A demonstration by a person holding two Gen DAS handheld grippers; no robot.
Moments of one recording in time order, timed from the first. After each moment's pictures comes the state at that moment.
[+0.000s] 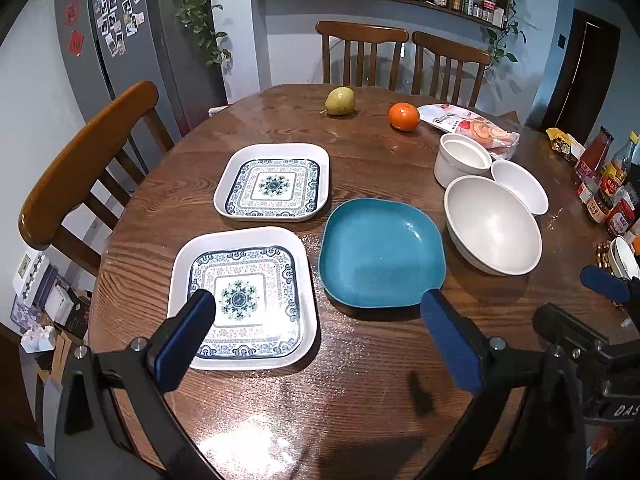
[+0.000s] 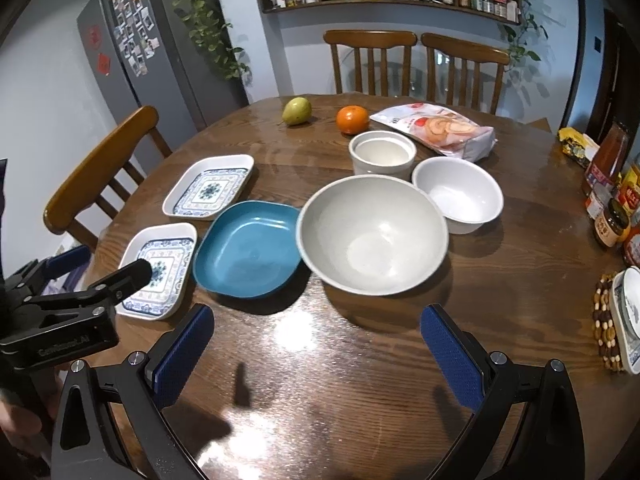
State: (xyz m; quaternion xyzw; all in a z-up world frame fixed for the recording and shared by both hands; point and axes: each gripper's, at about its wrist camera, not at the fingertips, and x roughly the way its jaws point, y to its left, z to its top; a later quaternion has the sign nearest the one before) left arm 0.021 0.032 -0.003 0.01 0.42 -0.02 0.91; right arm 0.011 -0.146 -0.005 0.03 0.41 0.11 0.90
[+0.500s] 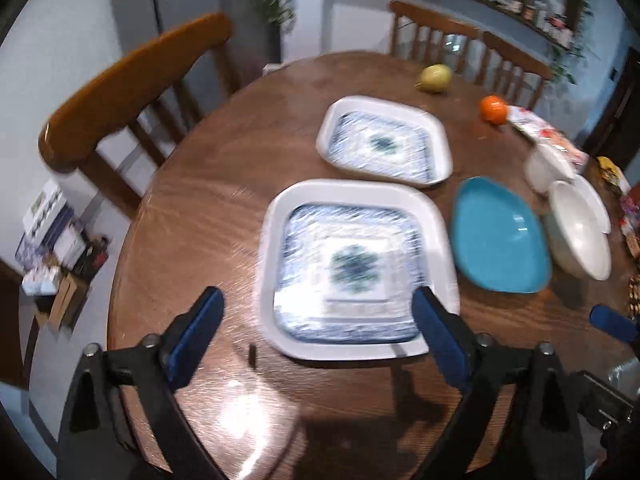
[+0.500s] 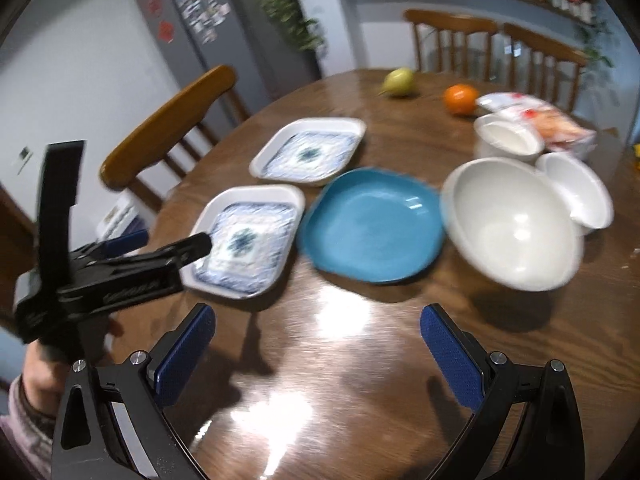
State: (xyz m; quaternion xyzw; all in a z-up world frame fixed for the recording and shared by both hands) left arm 0.028 0.134 -0.052 -0.05 0.47 0.06 0.88; right arm 0.017 -0.056 -0.034 0.02 0.45 0.24 0.86
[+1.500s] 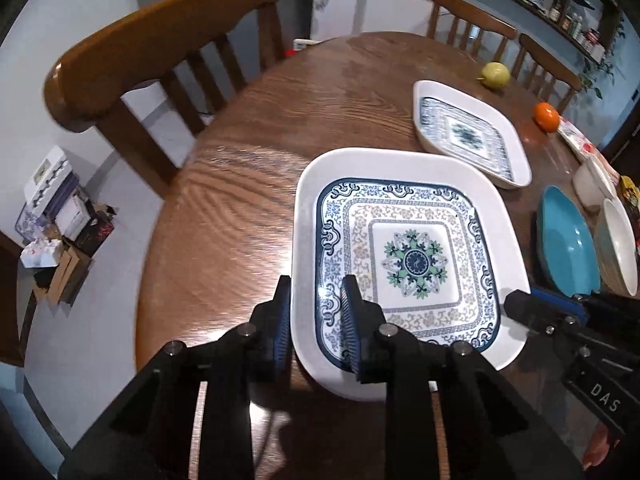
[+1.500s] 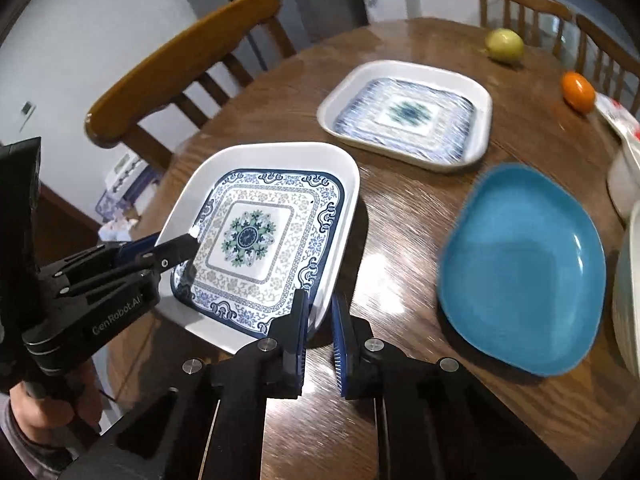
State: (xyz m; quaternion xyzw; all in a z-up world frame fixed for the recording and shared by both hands) left arm 0.035 0.212 -0.075 -0.08 0.49 0.08 0.86; right arm 0.079 0.063 -0.075 -0.04 0.51 0.28 0.82
